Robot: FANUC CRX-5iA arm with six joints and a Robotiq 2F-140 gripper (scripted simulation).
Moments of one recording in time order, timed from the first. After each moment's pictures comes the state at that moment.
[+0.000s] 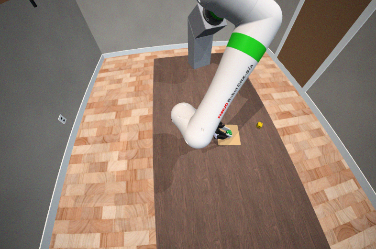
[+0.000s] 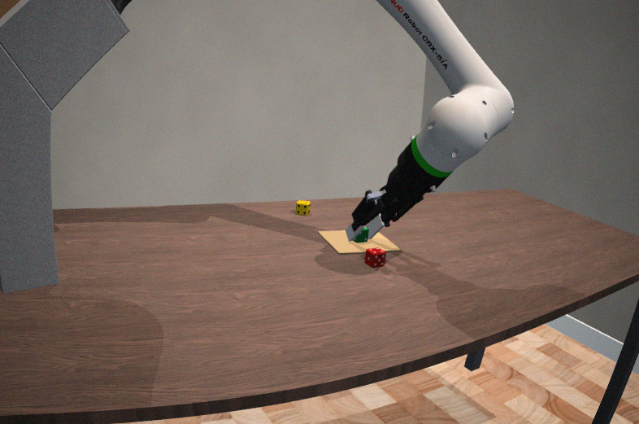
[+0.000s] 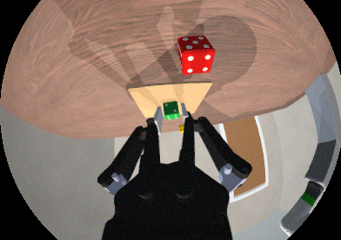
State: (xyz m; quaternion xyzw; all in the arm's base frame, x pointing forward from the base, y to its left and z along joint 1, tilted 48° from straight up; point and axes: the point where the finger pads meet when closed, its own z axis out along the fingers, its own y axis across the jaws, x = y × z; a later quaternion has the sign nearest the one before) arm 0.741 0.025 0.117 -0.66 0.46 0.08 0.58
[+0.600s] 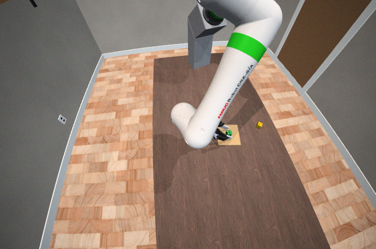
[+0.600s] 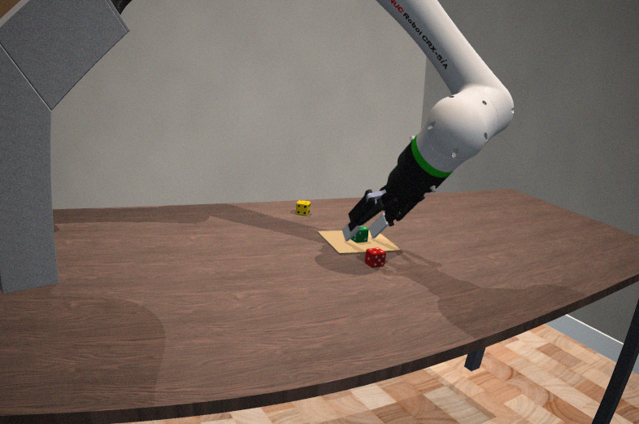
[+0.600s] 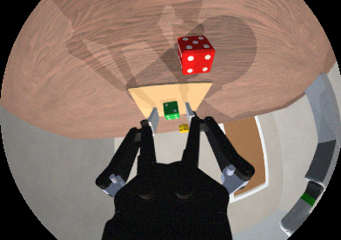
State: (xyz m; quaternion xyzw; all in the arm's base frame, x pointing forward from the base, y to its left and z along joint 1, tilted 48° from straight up) arm 0.741 0.025 0.117 -0.66 0.46 0.08 0.58
